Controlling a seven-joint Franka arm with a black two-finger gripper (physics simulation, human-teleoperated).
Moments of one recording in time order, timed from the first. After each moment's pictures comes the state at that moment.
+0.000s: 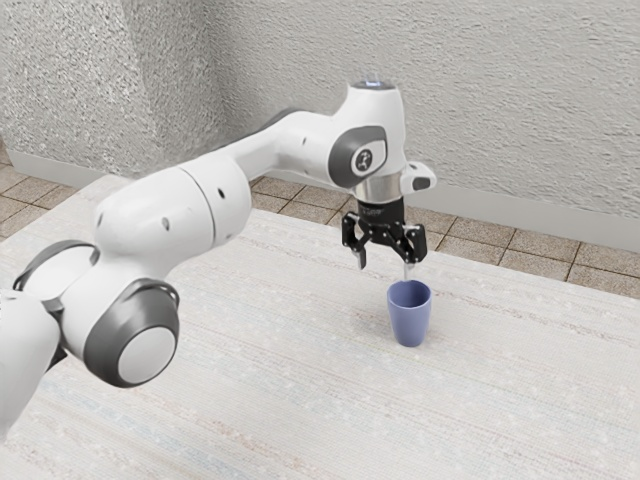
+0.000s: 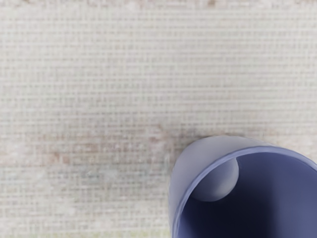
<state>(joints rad) -0.33 0.95 0.09 -0.77 -0.15 1.64 -0.24</state>
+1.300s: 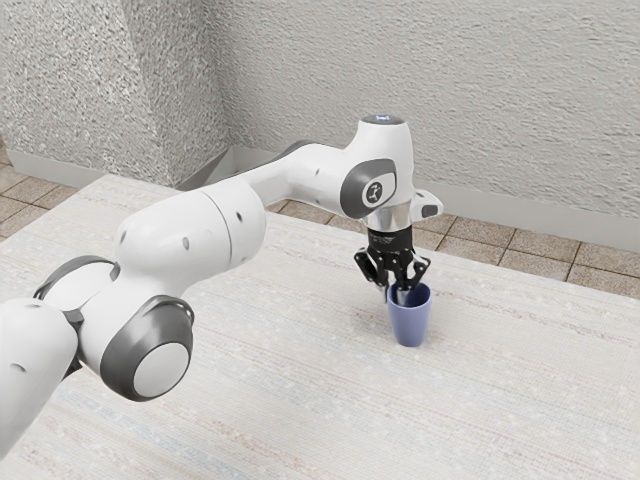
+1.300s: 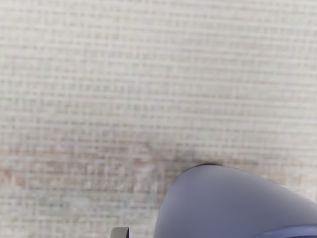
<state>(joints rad) -0.33 1.04 0.07 -0.74 -0.15 1.71 -0.32</state>
